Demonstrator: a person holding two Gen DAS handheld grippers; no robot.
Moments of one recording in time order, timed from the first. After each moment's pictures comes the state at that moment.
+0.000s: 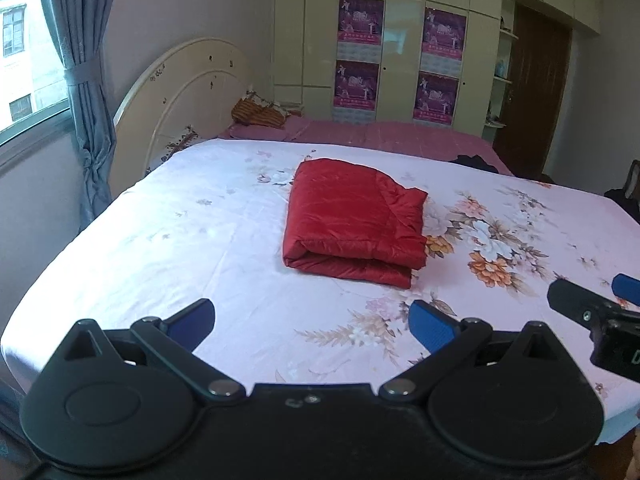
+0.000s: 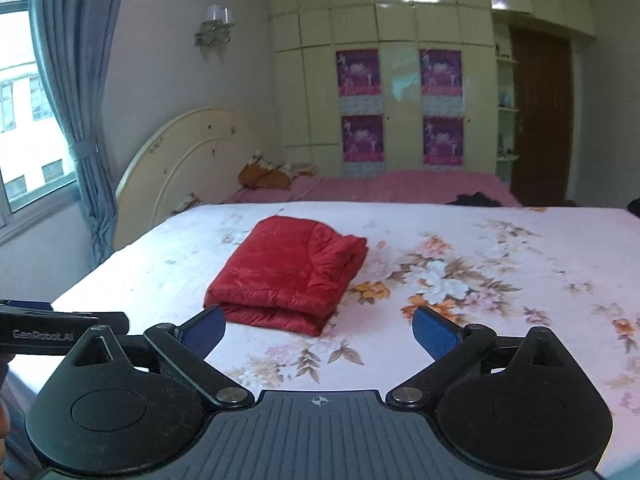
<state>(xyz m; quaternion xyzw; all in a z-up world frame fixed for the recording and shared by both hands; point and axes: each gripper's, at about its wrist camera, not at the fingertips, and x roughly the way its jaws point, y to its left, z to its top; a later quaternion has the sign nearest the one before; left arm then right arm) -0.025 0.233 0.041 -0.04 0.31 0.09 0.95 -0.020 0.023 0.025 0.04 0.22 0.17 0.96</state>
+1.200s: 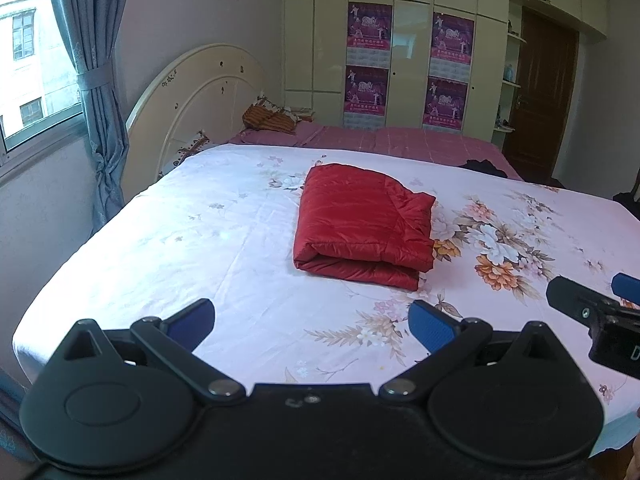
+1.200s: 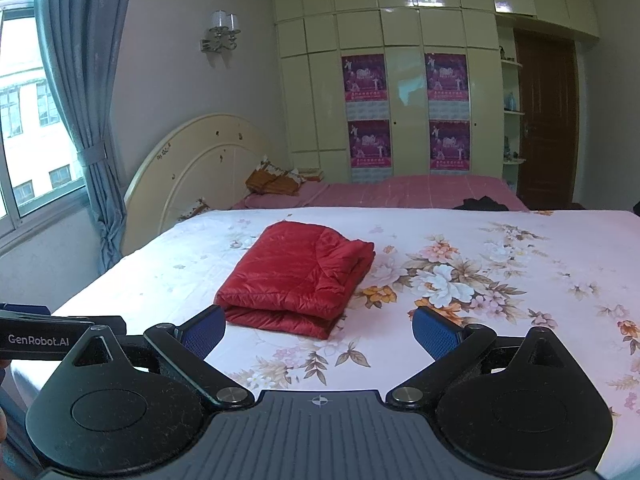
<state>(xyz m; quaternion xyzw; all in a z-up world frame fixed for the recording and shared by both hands) -0.037 0.230 0.043 -0.03 0.30 0.11 0.95 -0.022 0.017 0.029 0.05 0.21 0.18 0.96</state>
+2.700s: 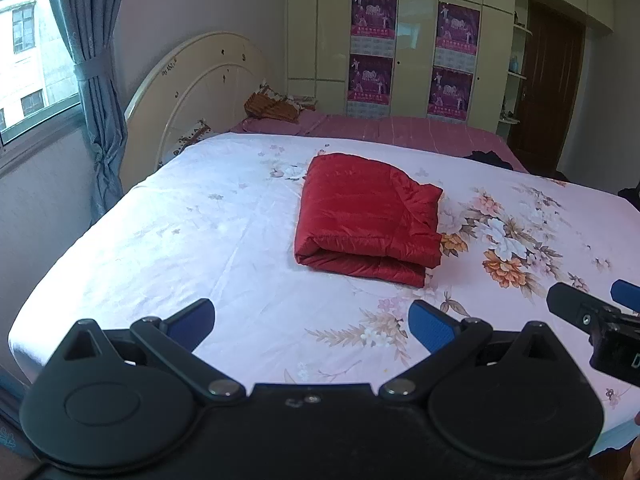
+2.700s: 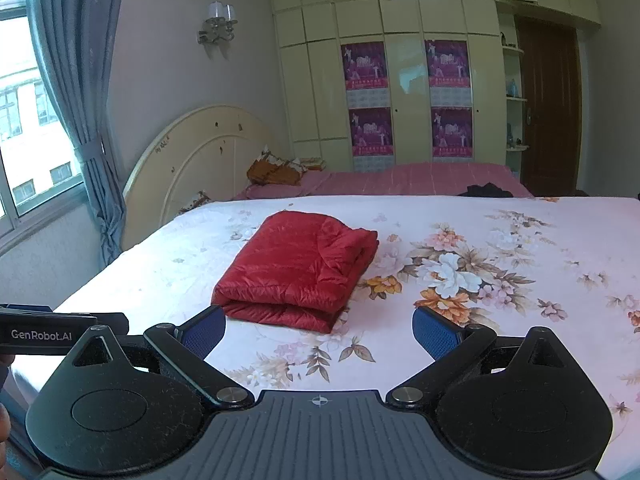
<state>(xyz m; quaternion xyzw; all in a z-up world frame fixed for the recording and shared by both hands) -0.016 0.233 0.036 -0.04 0.32 0.12 0.94 -0.002 0.019 0.018 0.06 0.23 0.19 0.95</state>
